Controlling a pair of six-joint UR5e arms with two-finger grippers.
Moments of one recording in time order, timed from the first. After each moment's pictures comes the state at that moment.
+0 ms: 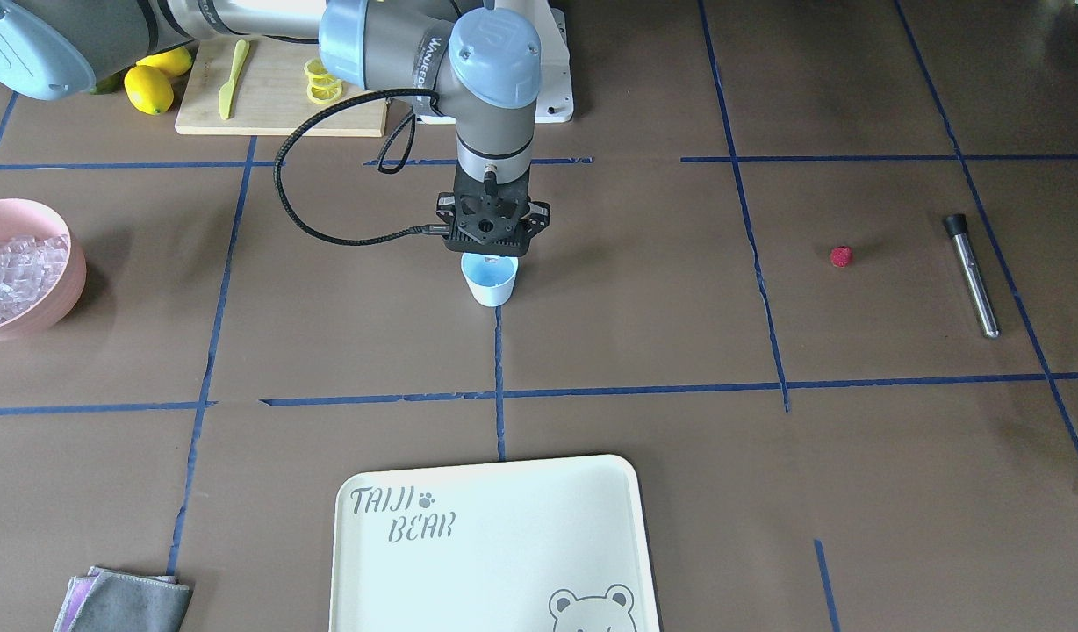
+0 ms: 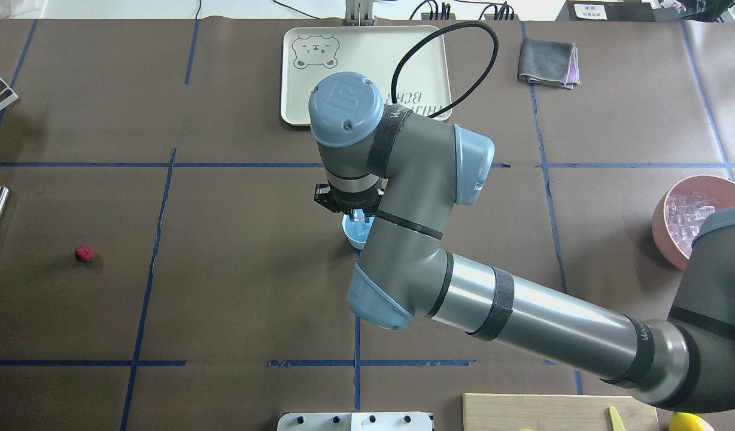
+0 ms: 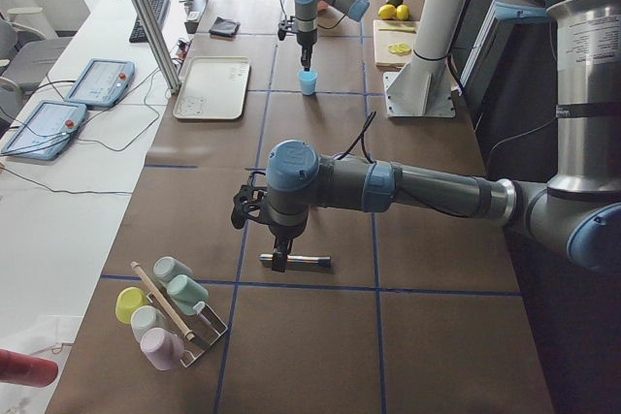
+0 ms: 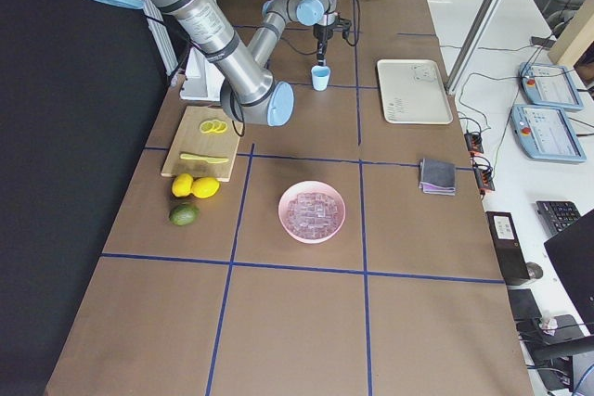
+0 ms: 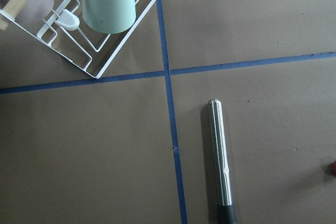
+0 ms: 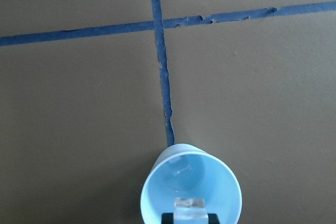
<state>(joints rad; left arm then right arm) -1.64 -1.44 -1.87 -1.51 -2.39 0.09 0.52 -0.64 1.54 -1.80 1.91 1.29</state>
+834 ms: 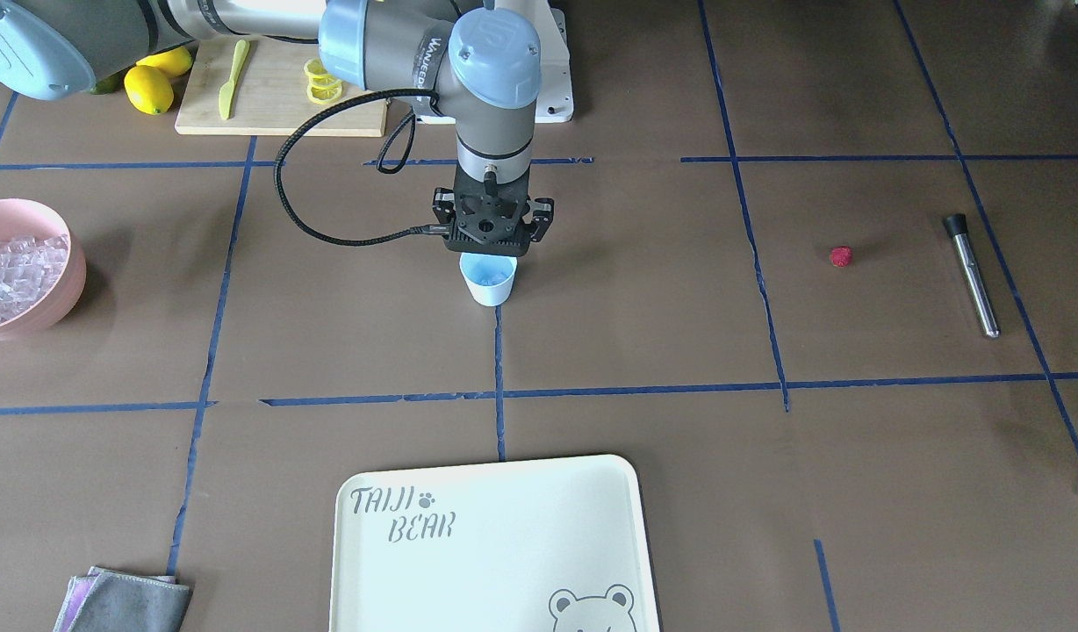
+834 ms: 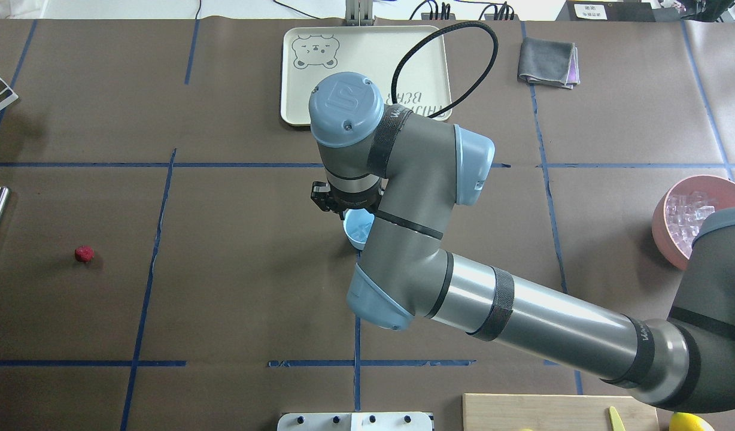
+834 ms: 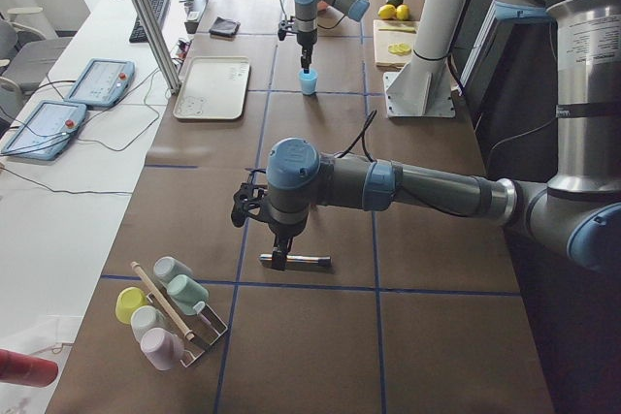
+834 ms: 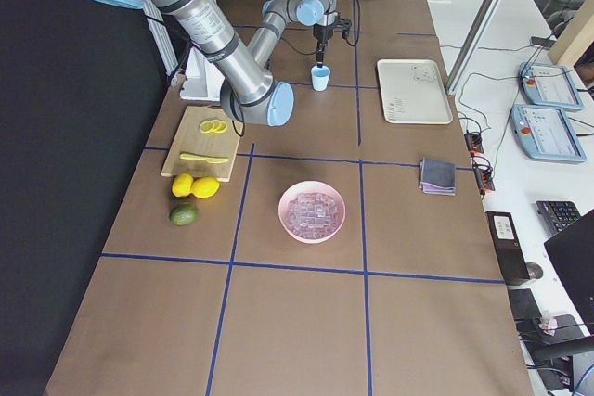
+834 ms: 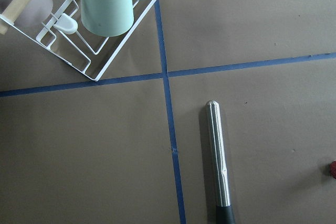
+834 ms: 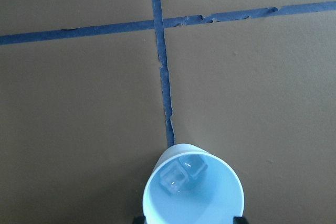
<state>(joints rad) -1.64 -1.44 -1.87 -1.51 -2.39 0.09 0.52 -0.65 1.54 -1.80 1.91 1.29</state>
